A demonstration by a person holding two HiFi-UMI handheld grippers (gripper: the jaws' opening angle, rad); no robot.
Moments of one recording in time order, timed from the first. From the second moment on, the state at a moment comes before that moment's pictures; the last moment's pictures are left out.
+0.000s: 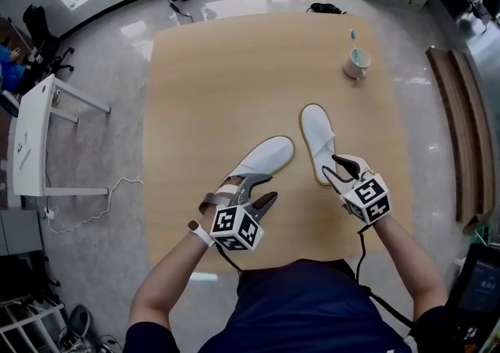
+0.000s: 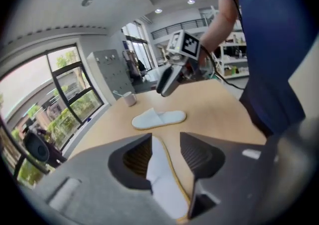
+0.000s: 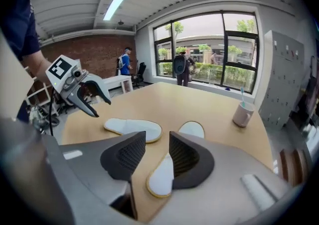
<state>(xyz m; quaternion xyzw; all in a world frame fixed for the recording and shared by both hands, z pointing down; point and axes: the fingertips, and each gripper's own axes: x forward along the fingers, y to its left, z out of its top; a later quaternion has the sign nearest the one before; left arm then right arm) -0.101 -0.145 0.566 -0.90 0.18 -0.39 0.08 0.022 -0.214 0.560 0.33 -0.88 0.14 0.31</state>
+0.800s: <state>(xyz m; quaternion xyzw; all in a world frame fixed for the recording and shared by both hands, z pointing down) -0.165 -0.163 0.704 -0.64 -0.28 -0.64 0.32 0.011 -0.232 0.682 -0.10 -0.82 -0.07 0.56</state>
